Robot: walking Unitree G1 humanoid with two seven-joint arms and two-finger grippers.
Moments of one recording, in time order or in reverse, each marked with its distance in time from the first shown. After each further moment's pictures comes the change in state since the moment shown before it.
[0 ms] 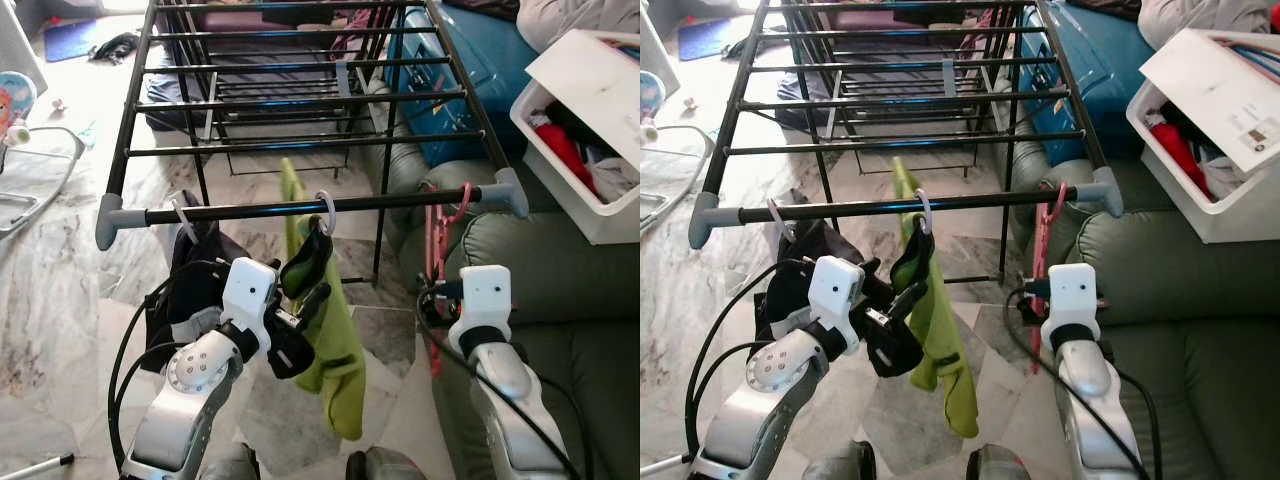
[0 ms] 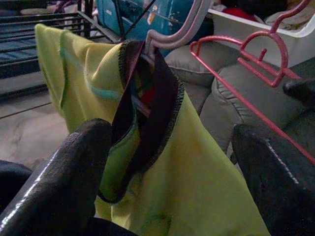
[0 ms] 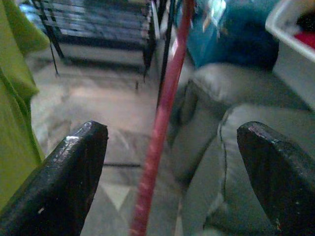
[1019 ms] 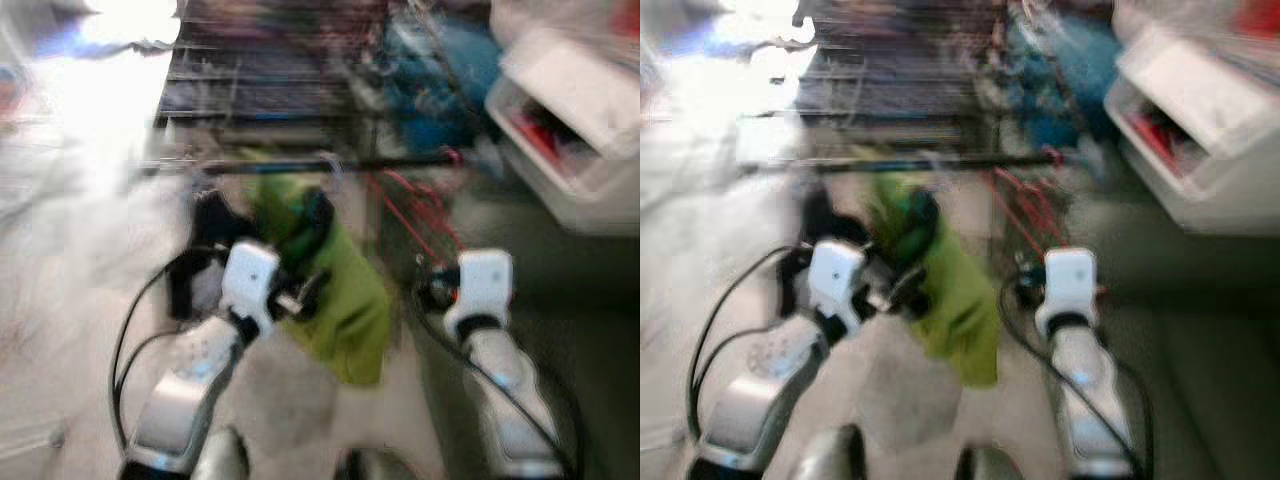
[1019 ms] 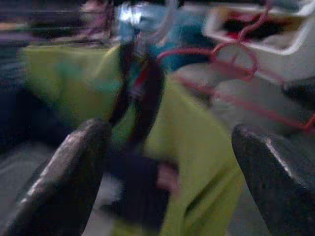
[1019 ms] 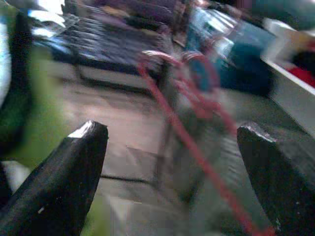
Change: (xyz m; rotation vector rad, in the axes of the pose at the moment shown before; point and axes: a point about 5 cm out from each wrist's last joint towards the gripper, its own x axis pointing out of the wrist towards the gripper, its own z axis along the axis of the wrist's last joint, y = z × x) left arm 0.008 0.003 0.011 0.020 -0.047 0.022; right arm 0.019 0.003 0.021 0.005 -0.076 -0.016
